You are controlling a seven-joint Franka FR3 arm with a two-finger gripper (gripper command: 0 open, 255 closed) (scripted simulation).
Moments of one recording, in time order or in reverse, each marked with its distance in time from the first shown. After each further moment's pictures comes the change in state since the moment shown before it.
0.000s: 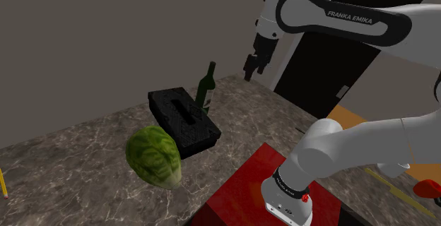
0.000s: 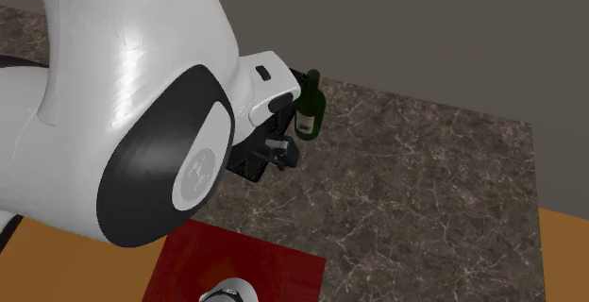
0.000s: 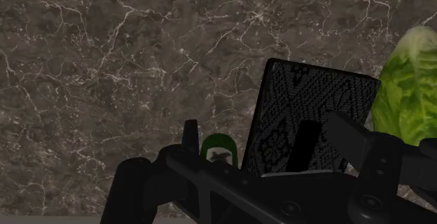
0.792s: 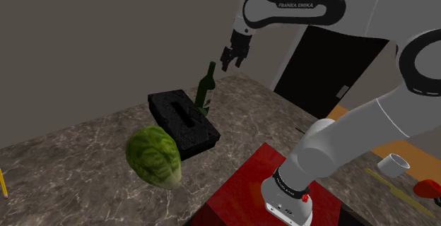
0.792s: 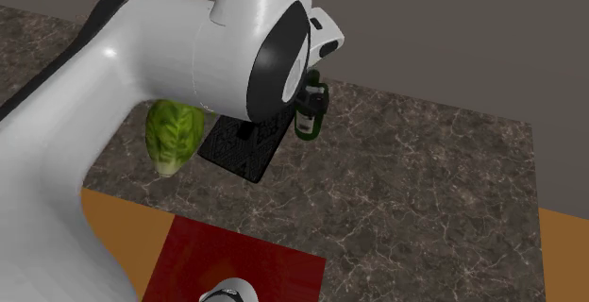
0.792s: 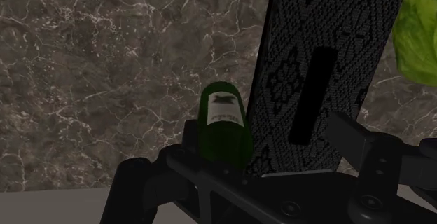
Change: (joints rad) arm -0.009 0.355 -0.069 0.177 0.031 0.229 -0.032
